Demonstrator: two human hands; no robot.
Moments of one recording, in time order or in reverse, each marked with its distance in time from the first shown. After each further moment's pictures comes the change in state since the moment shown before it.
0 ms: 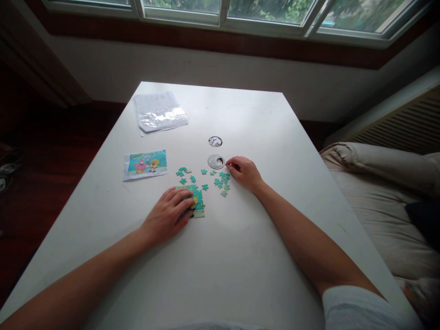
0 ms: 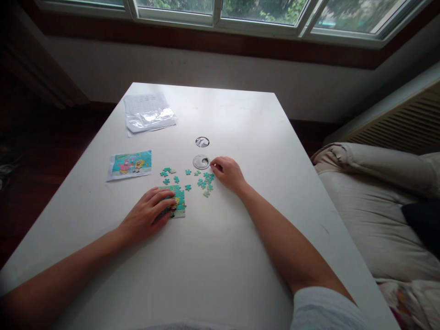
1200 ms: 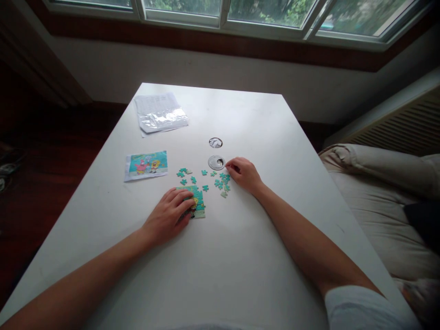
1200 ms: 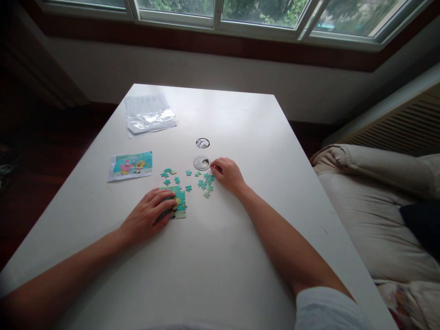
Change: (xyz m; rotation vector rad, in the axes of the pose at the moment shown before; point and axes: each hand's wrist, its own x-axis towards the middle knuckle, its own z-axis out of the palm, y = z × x) left_hand -0.001 0.000 0.000 -0.005 0.007 -0.006; right_hand 0.000 -0.008 -0.001 -0.010 0.013 -0.008
